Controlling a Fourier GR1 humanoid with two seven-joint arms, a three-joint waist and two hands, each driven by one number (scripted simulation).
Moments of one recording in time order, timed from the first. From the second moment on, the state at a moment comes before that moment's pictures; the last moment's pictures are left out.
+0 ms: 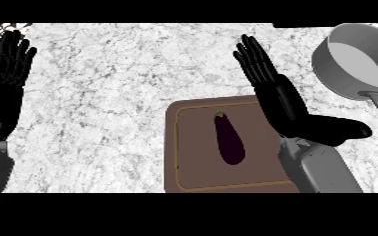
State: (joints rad) left arm -0.18 0.54 0.00 -1.66 0.27 0.19 -0.04; right arm -0.37 -0.20 0.30 -1.61 -0.32 -0.05 -0.12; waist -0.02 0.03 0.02
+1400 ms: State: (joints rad) left arm -0.02 0.21 -0.19 -1.57 0.17 0.30 -0.15; right arm 0.25 -0.54 0.35 -2.14 0.60 -0.24 -0.04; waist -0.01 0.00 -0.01
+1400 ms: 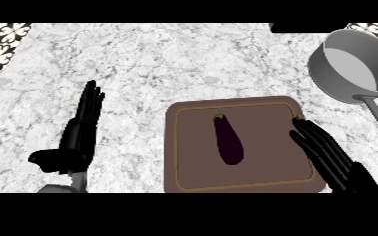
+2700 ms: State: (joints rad) left arm -0.01 0.15 -0.17 -1.59 0.11 0.27 -0.13; right arm -0.05 -0.19 0.58 -1.83 0.99 0.22 0.58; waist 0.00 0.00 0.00
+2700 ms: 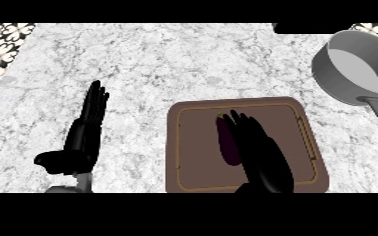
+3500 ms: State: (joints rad) left arm -0.01 0.10 -0.11 -1.57 0.06 0.21 -0.13; right arm -0.12 -0.08 0.48 -1.59 1.08 0.16 0.44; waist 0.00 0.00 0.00
